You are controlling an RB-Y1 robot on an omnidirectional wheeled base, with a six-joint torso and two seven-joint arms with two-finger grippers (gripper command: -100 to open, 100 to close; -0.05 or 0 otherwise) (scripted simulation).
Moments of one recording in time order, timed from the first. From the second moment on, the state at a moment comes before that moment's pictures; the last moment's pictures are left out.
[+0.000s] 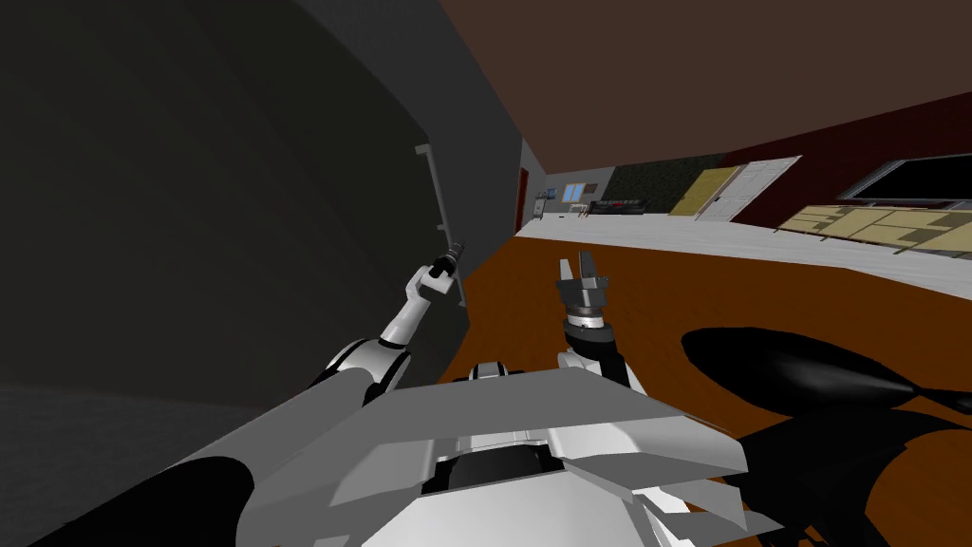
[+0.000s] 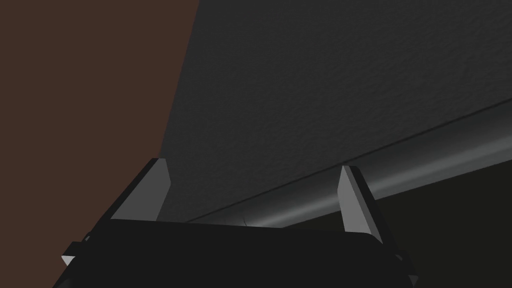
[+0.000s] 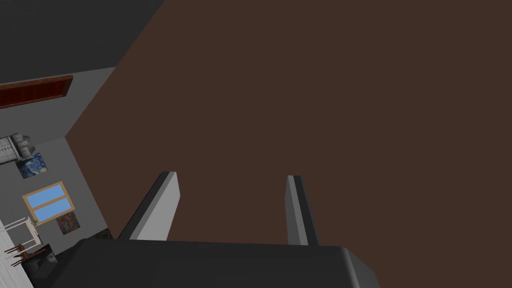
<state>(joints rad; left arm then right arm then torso) -0.68 0.31 -0.26 -1.42 -0.07 0.33 -0.06 0.54 -0.02 0.06 -2.37 0.07 -0.56 -0.11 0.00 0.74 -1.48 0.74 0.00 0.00</state>
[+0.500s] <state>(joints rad) -0.82 0.34 -0.29 -1.31 -0.07 0.43 -0.05 0.54 -0.02 0.06 -2.37 0.07 -0.56 -0.11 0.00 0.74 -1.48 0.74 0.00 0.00</state>
